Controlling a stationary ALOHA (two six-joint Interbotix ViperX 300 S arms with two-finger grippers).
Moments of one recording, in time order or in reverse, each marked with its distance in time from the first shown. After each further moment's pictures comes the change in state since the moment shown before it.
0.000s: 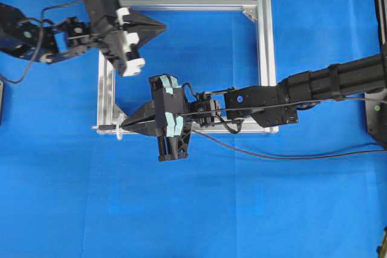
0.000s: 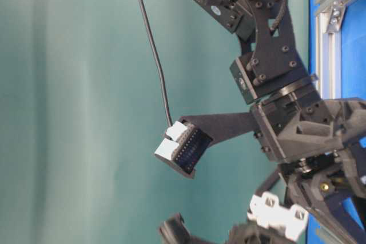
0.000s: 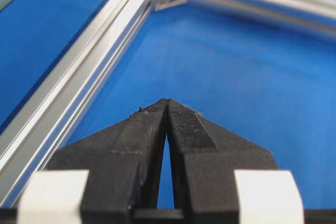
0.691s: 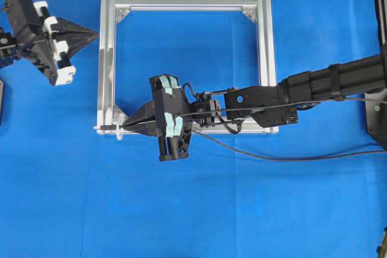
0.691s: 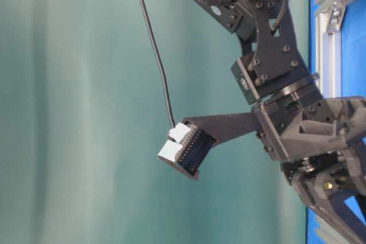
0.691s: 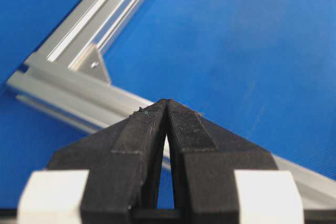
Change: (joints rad) left arm 0.072 -0.307 0.374 0.000 0.000 -0.009; right arm -0.002 0.000 0.000 0.000 0.023 -0.002
